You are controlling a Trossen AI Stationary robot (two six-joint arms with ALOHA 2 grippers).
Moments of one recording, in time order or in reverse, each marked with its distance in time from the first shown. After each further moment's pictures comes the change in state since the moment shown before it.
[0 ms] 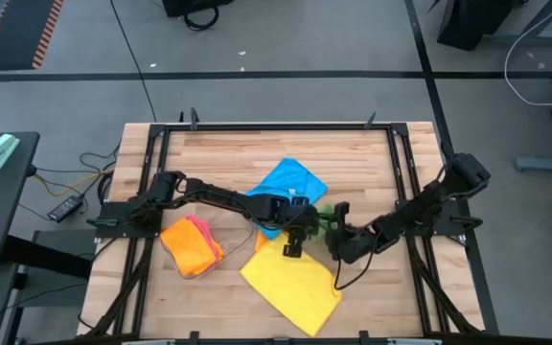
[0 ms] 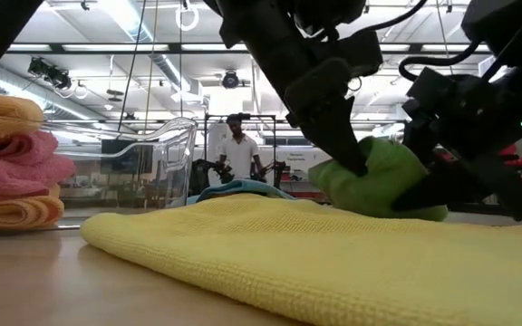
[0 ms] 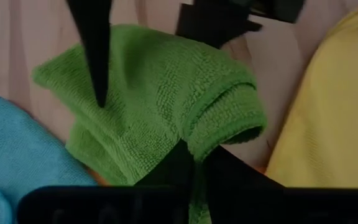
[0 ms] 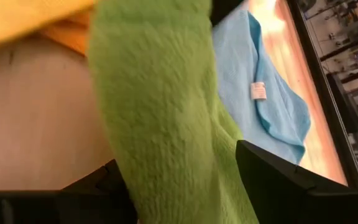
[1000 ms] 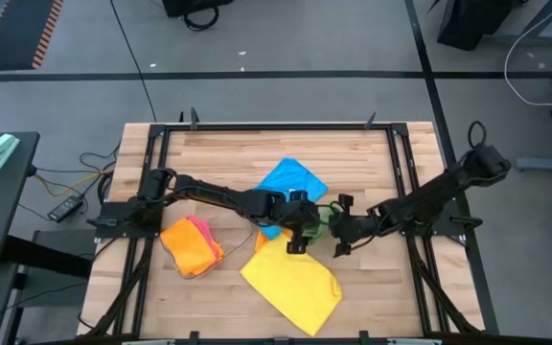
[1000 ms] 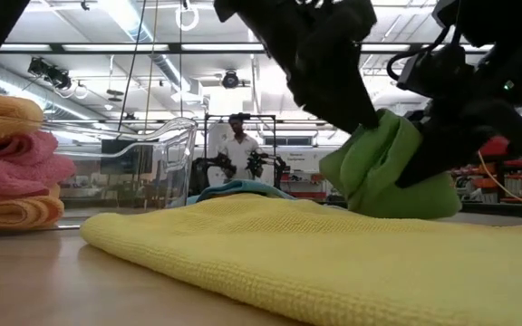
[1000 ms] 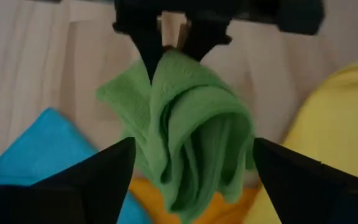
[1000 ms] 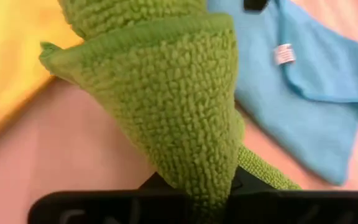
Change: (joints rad) left arm -0.002 -0.082 0.000 0.015 -0.057 -0.086; right arm -0.133 -0.239 0.000 -0.210 -0.331 0.236
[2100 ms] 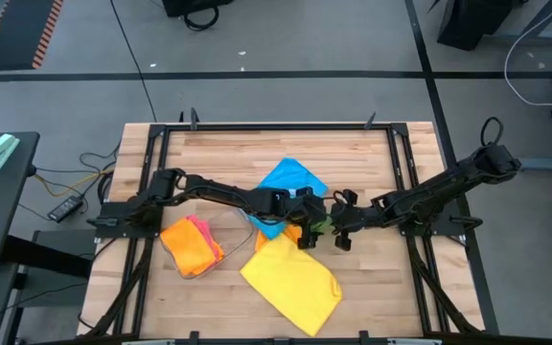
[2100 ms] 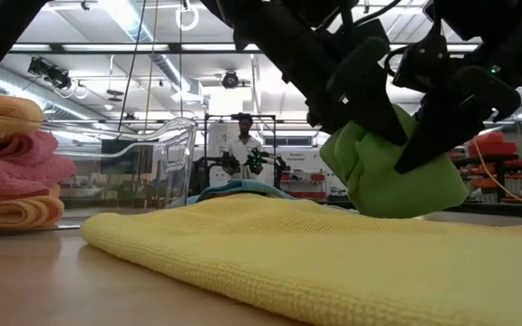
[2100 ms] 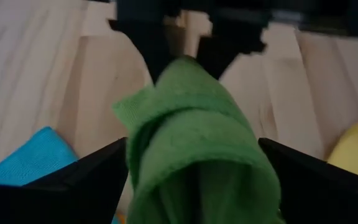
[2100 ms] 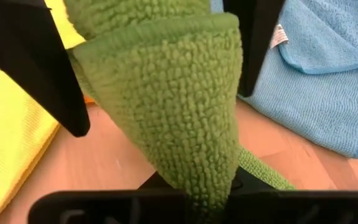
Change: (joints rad) left arm 0.040 0.076 -0.001 0.173 0.014 -0.049; right arm -0.075 -0.111 0.004 -0.070 -0.122 0.170
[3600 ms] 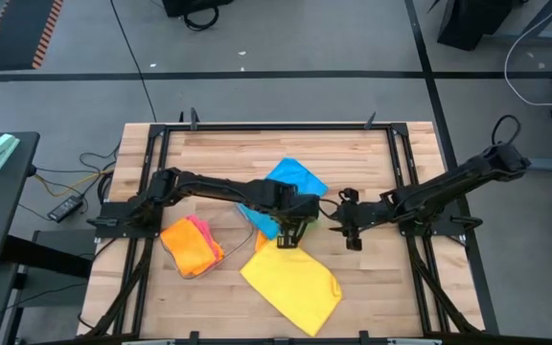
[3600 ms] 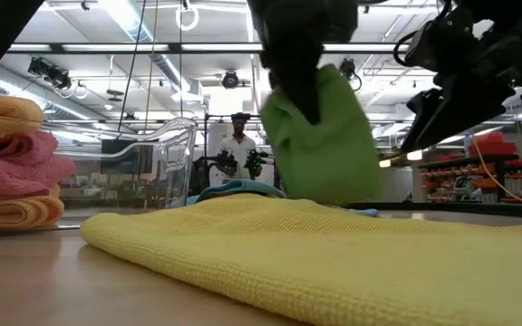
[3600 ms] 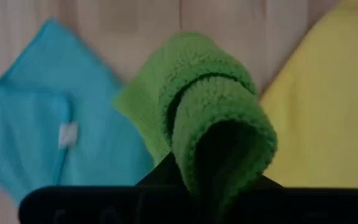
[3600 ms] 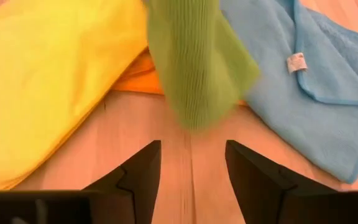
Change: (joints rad) left arm -0.017 -0.006 0.320 -0.766 0.003 -0.015; right arm 0.001 -0.141 0.001 -0.089 -0.097 -0.178
